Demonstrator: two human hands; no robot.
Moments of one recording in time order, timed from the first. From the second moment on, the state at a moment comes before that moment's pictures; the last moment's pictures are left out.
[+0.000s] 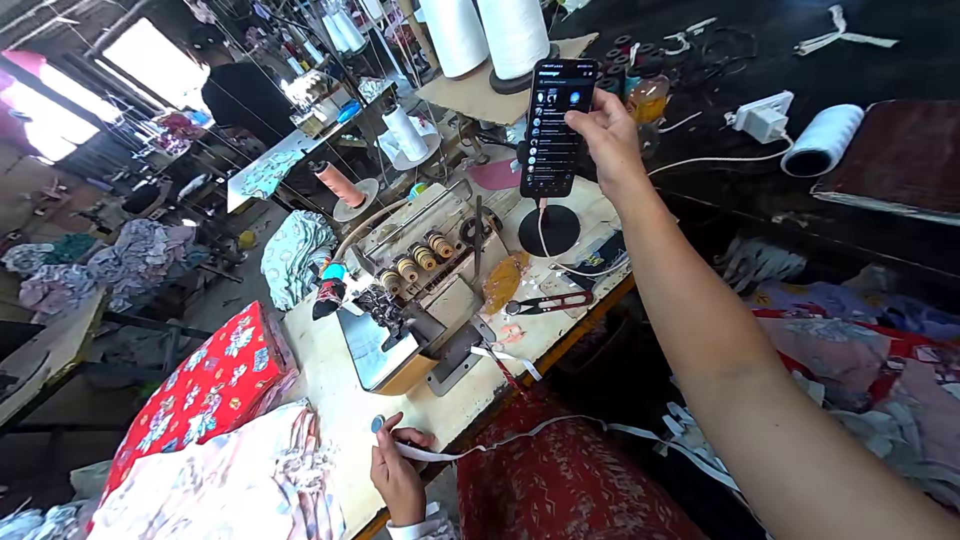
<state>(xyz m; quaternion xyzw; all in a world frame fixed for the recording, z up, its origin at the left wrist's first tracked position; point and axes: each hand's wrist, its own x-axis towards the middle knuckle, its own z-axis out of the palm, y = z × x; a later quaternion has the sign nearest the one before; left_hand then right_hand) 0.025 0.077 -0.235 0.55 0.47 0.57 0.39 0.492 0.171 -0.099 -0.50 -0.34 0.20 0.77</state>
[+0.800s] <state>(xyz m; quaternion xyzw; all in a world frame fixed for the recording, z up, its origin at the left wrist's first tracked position) 0.058 0.017 -0.232 0.59 0.41 0.50 0.48 0.249 -0.015 -0.186 -0.43 -0.55 0.57 0.42</state>
